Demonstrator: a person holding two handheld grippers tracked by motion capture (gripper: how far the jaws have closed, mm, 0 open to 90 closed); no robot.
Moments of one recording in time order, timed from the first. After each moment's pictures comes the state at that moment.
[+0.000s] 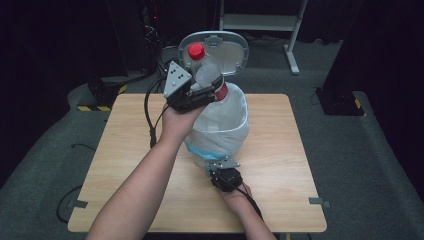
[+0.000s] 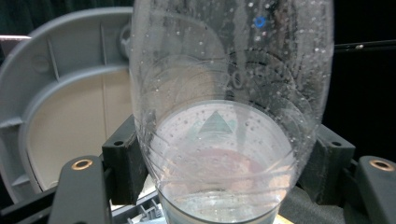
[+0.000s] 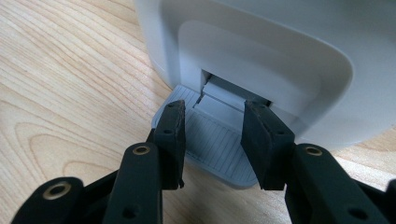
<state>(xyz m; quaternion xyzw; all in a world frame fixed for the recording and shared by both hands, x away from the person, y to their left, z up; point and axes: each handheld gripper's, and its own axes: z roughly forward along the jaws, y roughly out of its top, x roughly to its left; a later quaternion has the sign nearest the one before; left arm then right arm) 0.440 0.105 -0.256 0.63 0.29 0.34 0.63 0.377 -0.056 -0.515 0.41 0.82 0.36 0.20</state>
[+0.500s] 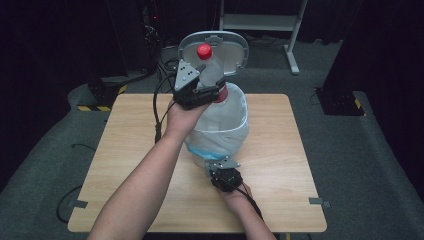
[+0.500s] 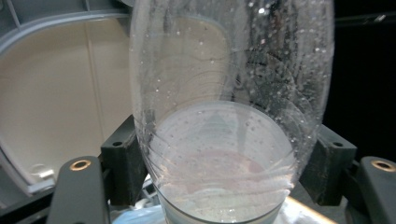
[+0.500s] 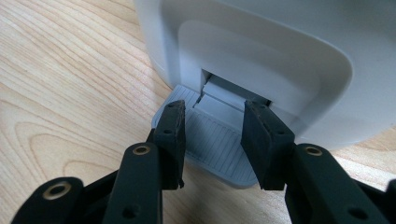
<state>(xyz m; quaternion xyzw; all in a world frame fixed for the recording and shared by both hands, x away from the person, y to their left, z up) 0.462 0.095 -0.265 0.66 0.31 0.34 0.59 0.377 -0.056 -0.515 0.41 0.82 0.36 0.20</state>
